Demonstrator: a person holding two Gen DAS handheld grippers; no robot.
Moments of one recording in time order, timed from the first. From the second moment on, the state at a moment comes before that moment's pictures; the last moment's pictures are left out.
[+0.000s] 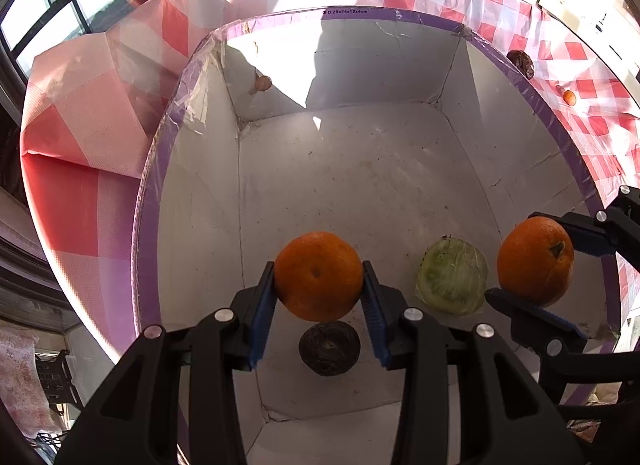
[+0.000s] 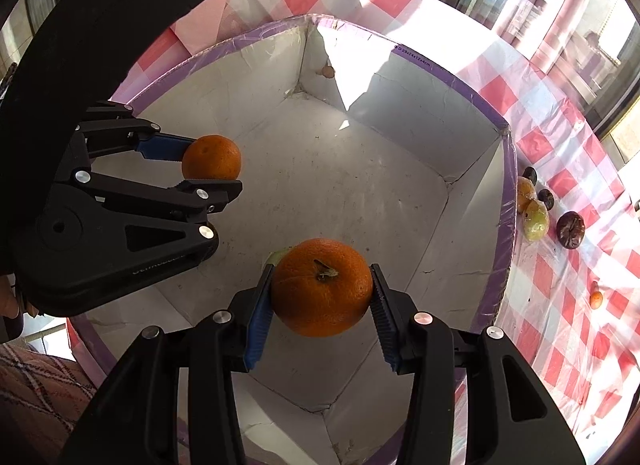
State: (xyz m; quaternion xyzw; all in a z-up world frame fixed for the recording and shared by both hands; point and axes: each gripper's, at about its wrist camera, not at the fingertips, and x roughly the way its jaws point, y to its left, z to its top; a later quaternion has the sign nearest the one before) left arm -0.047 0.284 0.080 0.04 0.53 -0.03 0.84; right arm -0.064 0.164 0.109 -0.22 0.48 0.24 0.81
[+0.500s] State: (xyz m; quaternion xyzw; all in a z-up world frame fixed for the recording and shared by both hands) left arm -0.047 0.274 0.085 0.04 0.53 0.00 0.85; right arm -0.056 0.145 0.115 -0.18 0.47 0.26 0.82
